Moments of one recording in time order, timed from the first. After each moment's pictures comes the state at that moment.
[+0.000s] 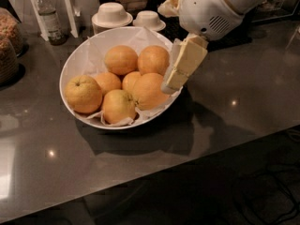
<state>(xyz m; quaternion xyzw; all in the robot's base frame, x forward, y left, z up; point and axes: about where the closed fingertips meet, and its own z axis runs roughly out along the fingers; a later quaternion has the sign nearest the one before) 0.493 -0.021 1.006 -0.70 0.62 0.10 0.33</state>
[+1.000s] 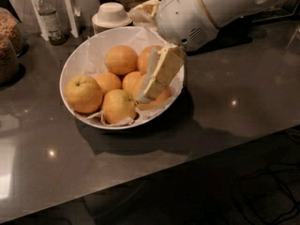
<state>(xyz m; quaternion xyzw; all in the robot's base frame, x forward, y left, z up) 0.467 0.031 1.008 -0.73 0.55 0.19 0.37</state>
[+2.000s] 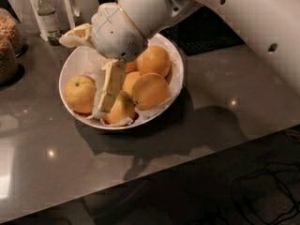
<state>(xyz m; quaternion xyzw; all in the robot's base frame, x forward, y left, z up) 0.446 0.142 0.974 -0.80 0.40 0.31 0.32</state>
